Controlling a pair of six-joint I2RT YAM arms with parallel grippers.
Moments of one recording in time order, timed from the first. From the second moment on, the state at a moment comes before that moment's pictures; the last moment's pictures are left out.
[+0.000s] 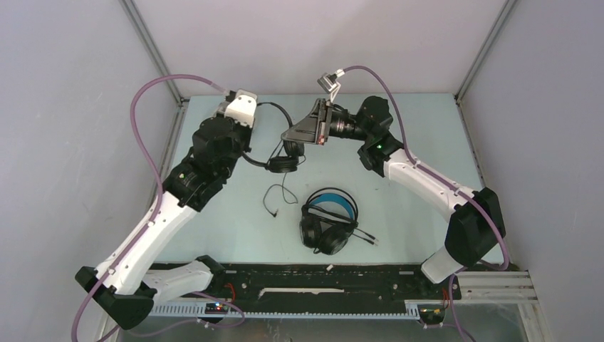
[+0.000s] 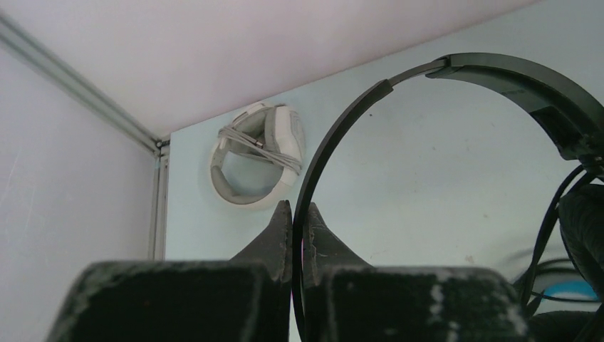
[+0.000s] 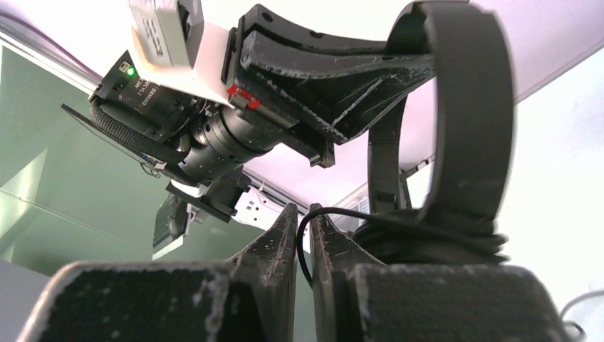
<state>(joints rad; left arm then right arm) -0.61 1.05 1.24 -0.39 -0.43 0.21 0.63 1.58 1.29 0.56 -0.88 1.14</state>
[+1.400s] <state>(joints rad) -0.69 1.09 1.35 -0.42 -0.76 -0.21 0.82 1.45 1.33 0.28 -0.56 0.59</state>
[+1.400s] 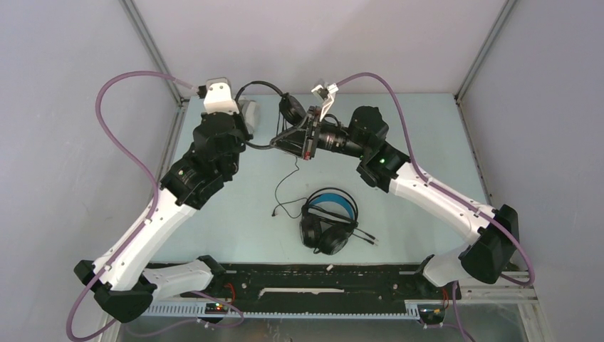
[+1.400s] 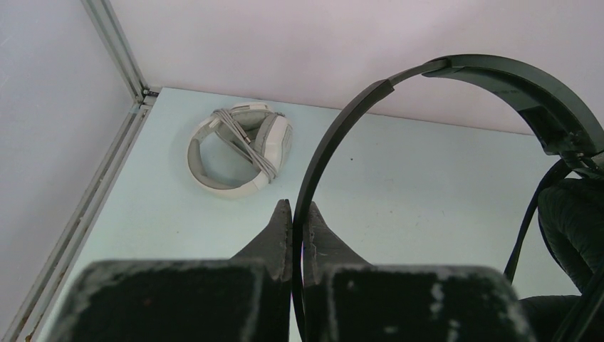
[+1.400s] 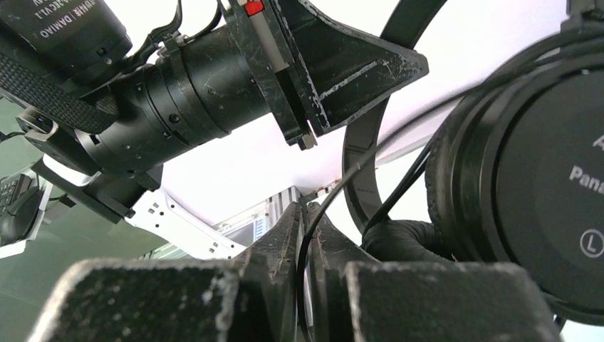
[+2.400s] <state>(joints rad) -0.69 1.12 1.33 -0.35 -0.78 -0.27 0.84 1.58 1.49 0.13 -0.47 0.48</state>
